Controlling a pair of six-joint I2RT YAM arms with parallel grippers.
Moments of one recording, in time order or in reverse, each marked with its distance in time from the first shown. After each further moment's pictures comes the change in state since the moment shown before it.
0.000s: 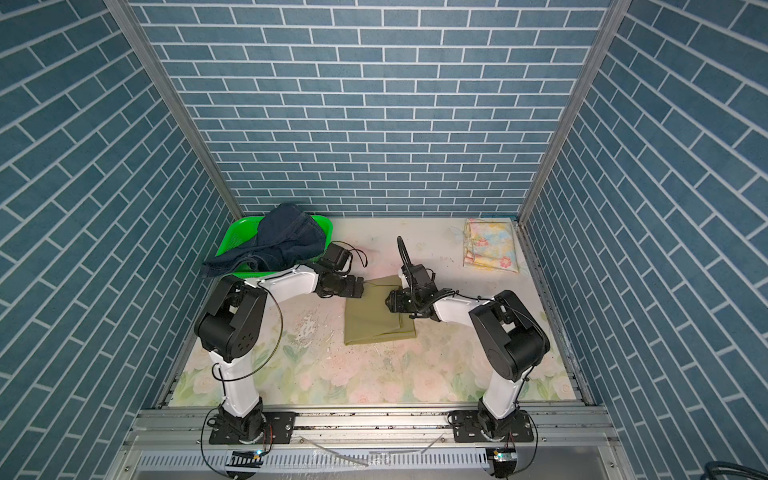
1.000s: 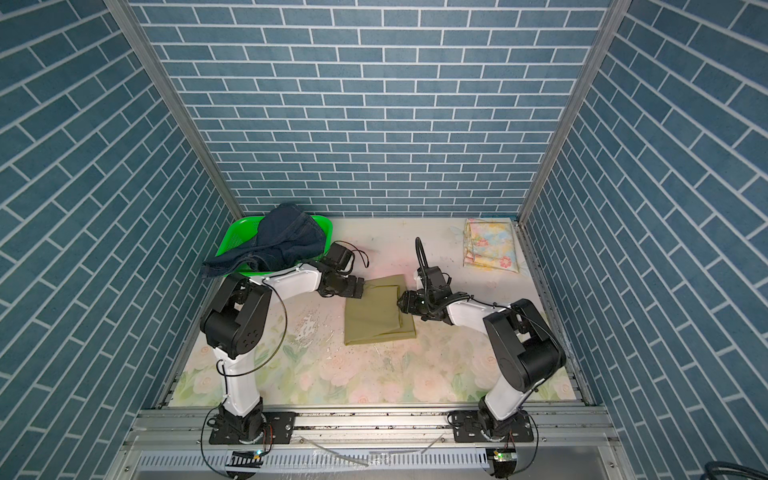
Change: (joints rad) left arm -0.002 0.031 0.033 -0.022 -0.022 0.014; right arm -0.083 -0.089 -0.081 -0.008 -0.062 0.071
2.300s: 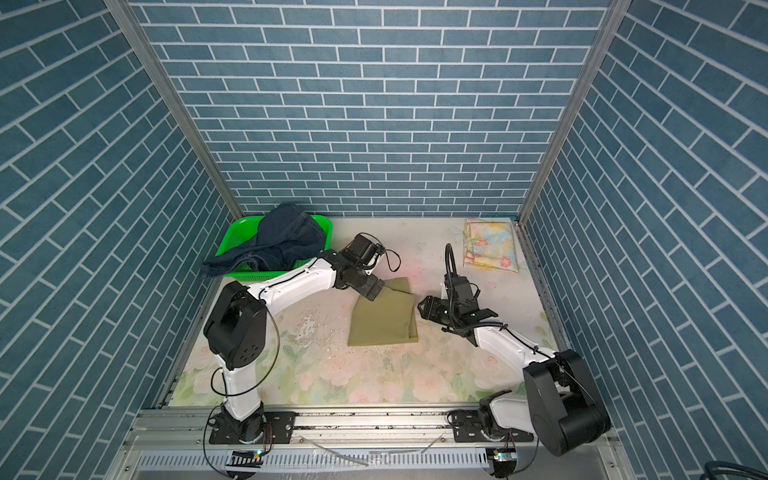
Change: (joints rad) left arm -0.188 0.002 0.269 -0.231 -0.141 0.334; right arm -0.114 -0.367 -0.215 -0.106 0.045 0.035
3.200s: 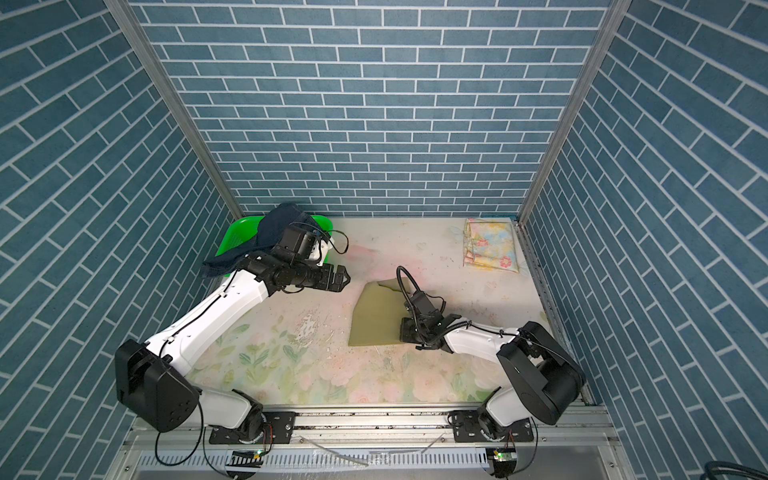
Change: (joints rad) left arm 0.195 -0.520 -0.240 -0.126 0.287 -0.277; right arm 0.340 0.155 0.031 -0.032 0.190 0.114
